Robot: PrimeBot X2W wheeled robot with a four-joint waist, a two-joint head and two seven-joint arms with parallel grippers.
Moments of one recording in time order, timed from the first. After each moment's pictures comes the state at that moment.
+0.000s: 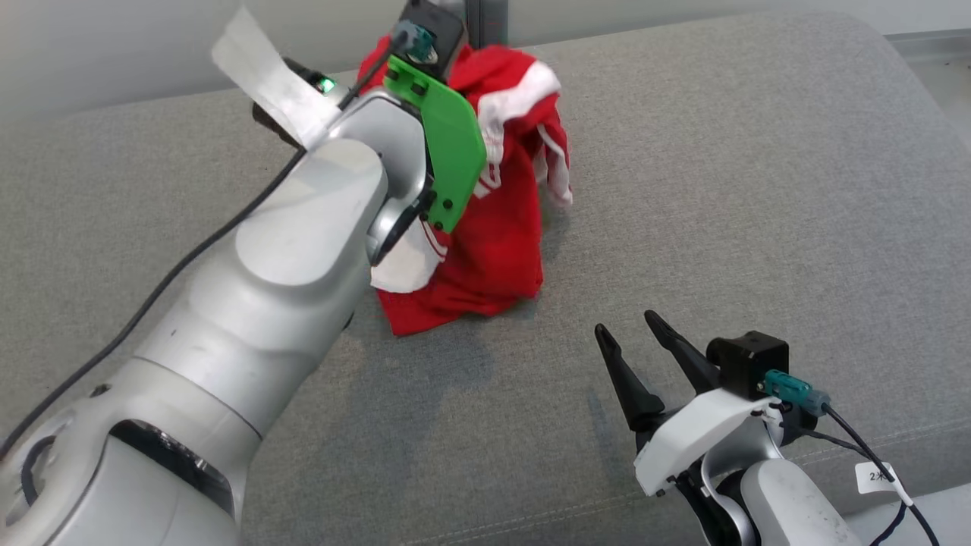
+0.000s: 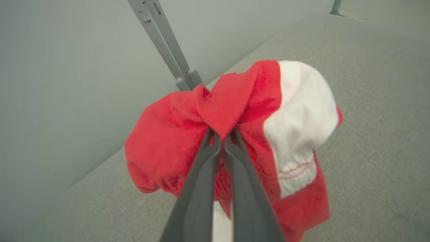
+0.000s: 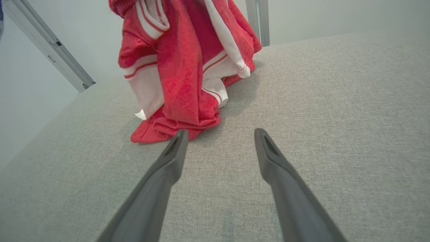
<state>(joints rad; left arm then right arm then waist) -1.17 0.09 -0.94 0.81 -0.66 -0.02 0.31 -0.16 -0.05 0.26 0.16 0.30 0.13 -0.01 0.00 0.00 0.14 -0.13</state>
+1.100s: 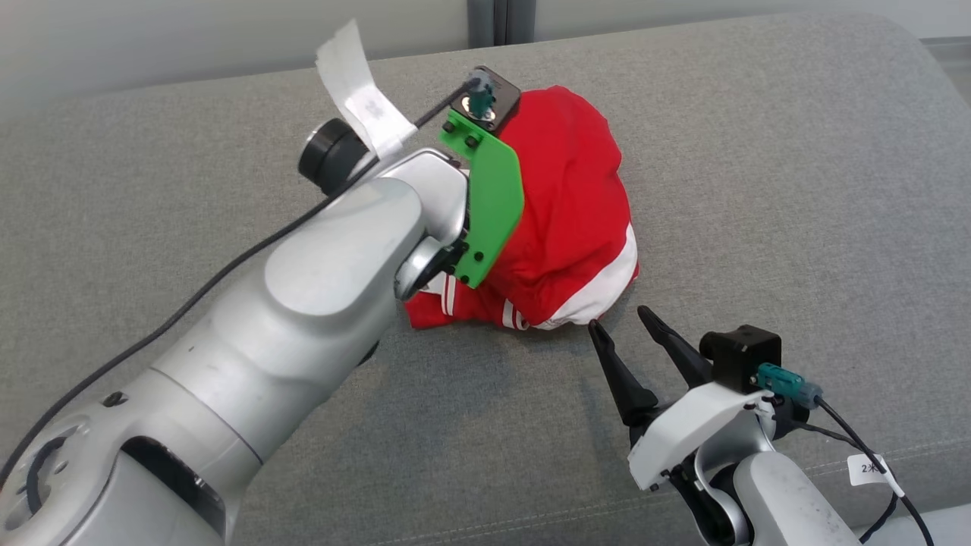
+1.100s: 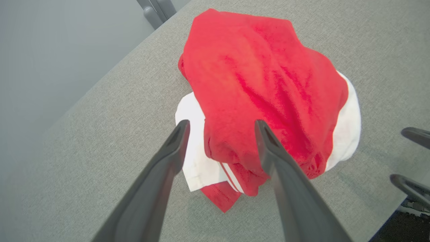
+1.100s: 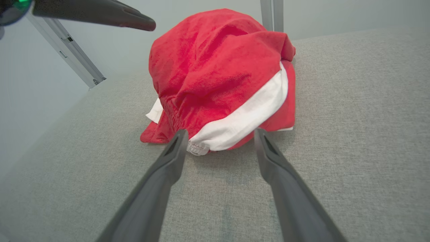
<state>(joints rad) -1.13 0.09 -1.09 0.68 -0.79 0.01 0.59 -0.19 -0.05 0.27 0.19 0.32 0.13 -0.02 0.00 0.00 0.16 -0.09</state>
